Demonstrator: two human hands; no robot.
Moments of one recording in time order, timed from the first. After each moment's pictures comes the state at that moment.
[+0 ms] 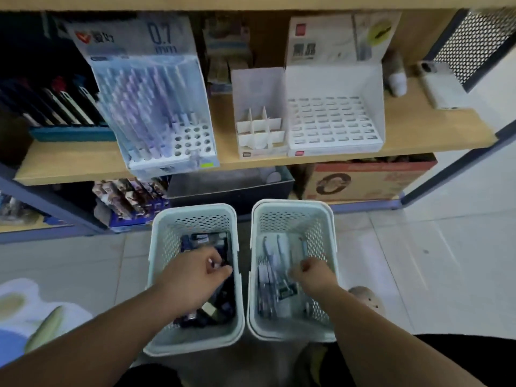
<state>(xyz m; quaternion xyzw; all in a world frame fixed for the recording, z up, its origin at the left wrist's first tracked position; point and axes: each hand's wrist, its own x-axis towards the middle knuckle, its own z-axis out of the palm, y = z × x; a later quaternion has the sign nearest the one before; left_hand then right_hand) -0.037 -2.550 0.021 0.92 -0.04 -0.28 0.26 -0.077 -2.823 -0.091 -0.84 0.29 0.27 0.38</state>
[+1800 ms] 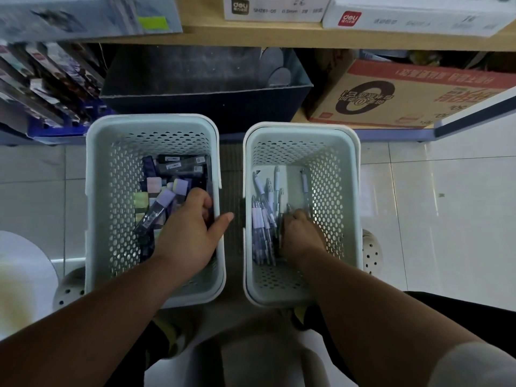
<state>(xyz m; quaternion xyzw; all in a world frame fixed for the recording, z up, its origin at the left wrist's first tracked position) -0.058 -2.579 -0.115 0.91 -0.01 -0.18 0.38 -0.097 -2.814 -0.195 -0.92 0.11 0.34 0.13</state>
